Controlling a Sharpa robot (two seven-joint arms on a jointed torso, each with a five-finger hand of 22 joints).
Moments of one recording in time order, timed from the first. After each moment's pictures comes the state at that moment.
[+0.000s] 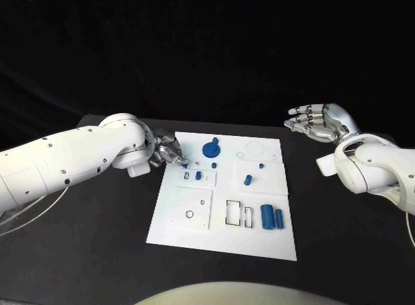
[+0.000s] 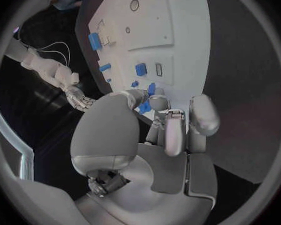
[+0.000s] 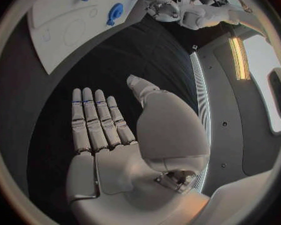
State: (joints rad) left arm 1.24 -0.77 0.01 1.39 -1.02 0.15 -0.48; left_hand 1.26 -0.16 0.61 0.28 0.33 0.84 0.06 0.73 0.69 1.26 -0.02 1.12 0.75 1.47 -0.07 1.52 1.31 0.11 1.38 0.03 1.30 1.04; right arm 1.25 -0.90 -0.14 1.42 -0.53 -0.56 0.29; right_hand 1.25 -0.16 0.34 0.10 0.24 0.76 0.20 0.16 0.29 0.84 0.23 0.31 0.07 0.84 0.19 0.27 0.15 0.16 0.74 0.29 0.10 0.36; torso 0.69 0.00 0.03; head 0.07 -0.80
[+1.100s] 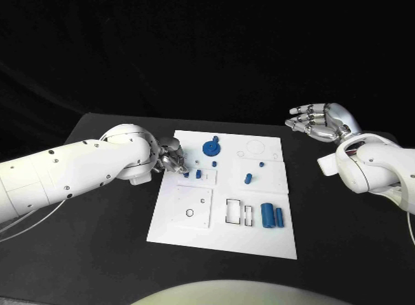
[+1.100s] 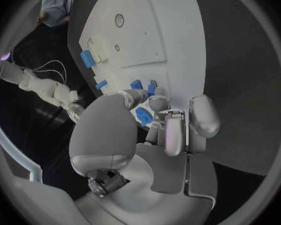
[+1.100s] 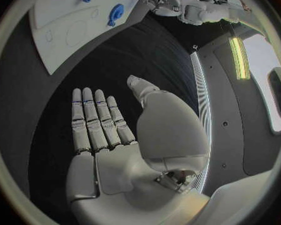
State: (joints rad) left arm 1.19 -0.78 0.01 1.46 -1.18 0.14 -0.47; left_hand 1.23 -0.19 0.65 0.27 0.33 0.85 0.05 0.74 0.69 1.27 -0.02 1.13 0.76 1.47 -0.08 1.52 1.31 0.11 1.38 0.03 1.31 1.06; right arm 1.25 -0.91 -0.14 1.42 -0.53 -0.55 0.29; right_hand 1.24 -0.15 0.34 0.11 0.24 0.76 0.20 0.16 0.29 0.84 0.23 0.31 0.07 0.84 0.19 0.27 0.15 0.16 0.74 0.29 0.10 0.36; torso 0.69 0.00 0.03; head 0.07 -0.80
